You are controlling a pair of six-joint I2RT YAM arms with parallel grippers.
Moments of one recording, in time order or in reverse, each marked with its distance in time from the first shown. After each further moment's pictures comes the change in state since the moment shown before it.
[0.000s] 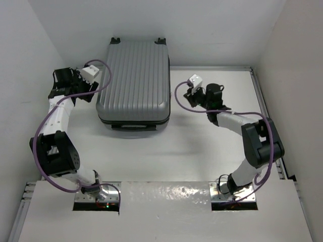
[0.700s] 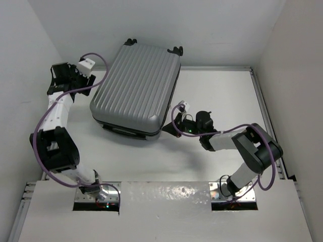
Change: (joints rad) left arm 0.008 0.063 0.076 0.069 -0.030 -0.050; right arm 0.228 -0.034 -0.369 0.476 -0.210 0.512
